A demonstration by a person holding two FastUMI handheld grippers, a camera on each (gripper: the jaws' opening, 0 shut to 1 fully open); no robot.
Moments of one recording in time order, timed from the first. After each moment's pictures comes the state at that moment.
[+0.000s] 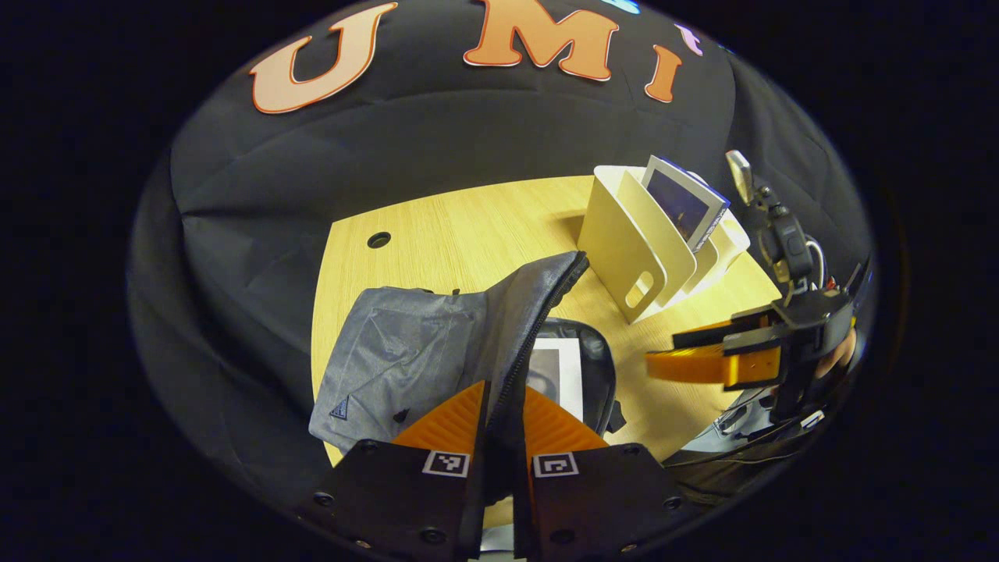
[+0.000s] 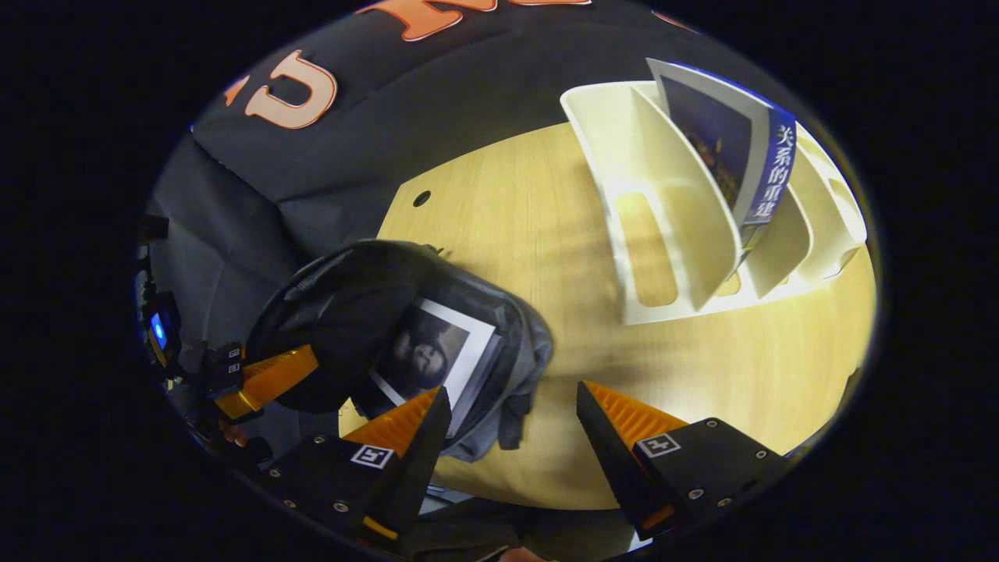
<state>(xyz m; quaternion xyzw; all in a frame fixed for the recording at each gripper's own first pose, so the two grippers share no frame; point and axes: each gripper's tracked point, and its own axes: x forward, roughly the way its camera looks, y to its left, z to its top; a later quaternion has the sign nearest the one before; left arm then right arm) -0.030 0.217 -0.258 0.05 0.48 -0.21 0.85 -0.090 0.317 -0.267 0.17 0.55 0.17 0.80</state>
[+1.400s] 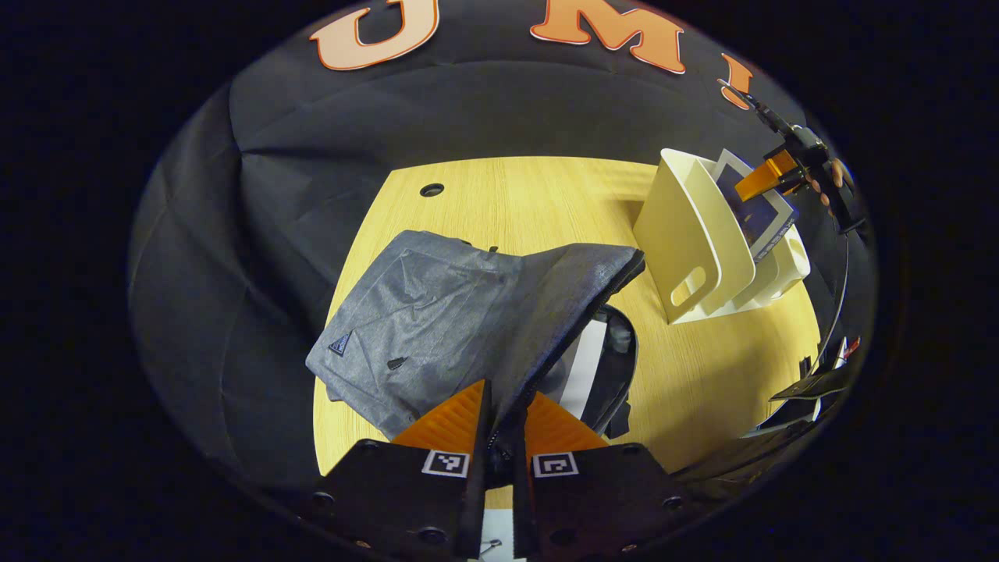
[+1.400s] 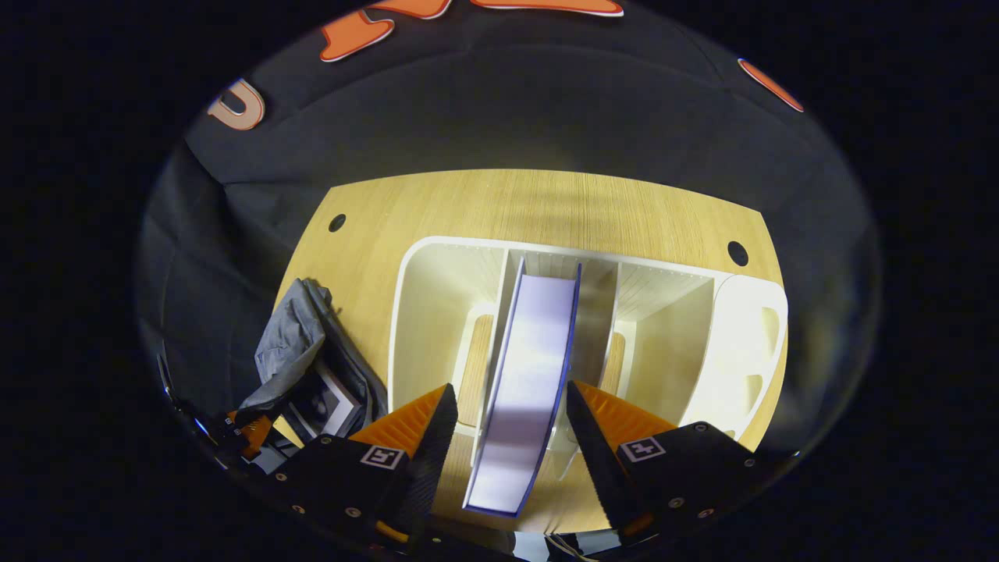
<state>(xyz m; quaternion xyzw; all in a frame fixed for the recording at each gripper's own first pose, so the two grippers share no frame) -0.061 0.213 -0.291 0.02 0.53 -0.06 0.84 0.119 0.156 -0.246 0.00 0.60 0.13 0.79</state>
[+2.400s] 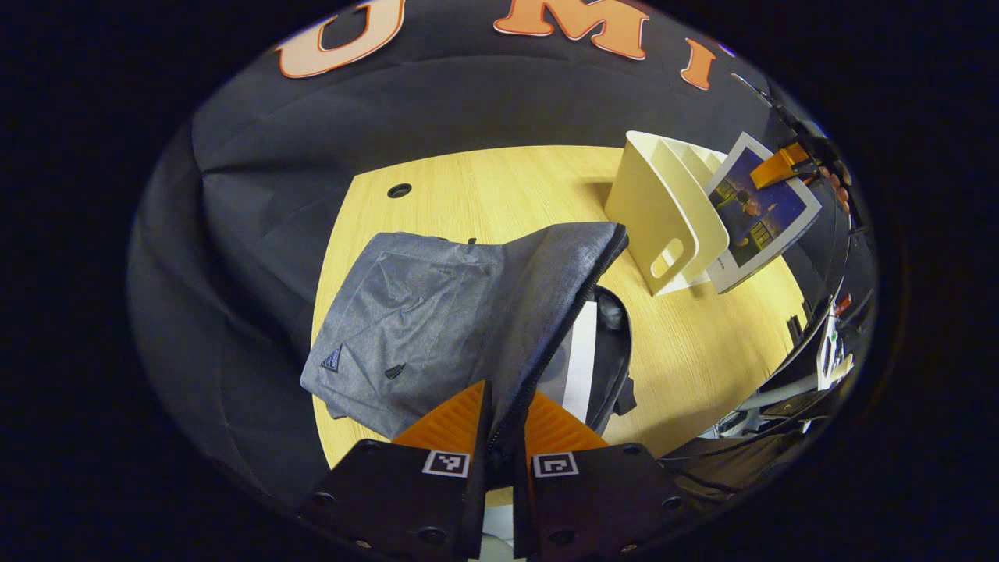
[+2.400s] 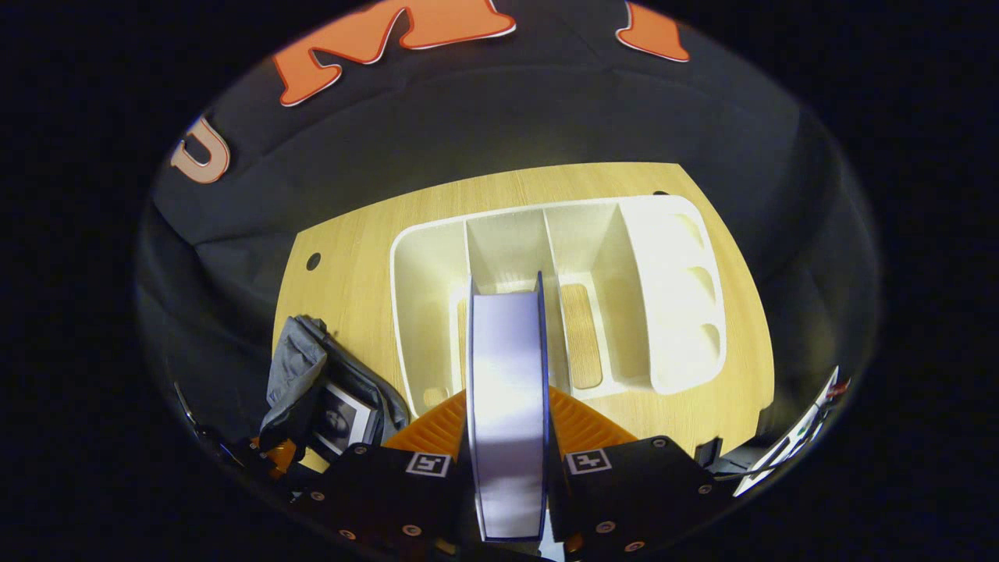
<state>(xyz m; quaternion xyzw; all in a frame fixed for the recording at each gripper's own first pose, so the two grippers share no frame) -0.066 0.226 -0.296 0.04 0.53 -0.16 0.83 0.026 0.146 -0.187 0.09 0.57 0.00 0.82</state>
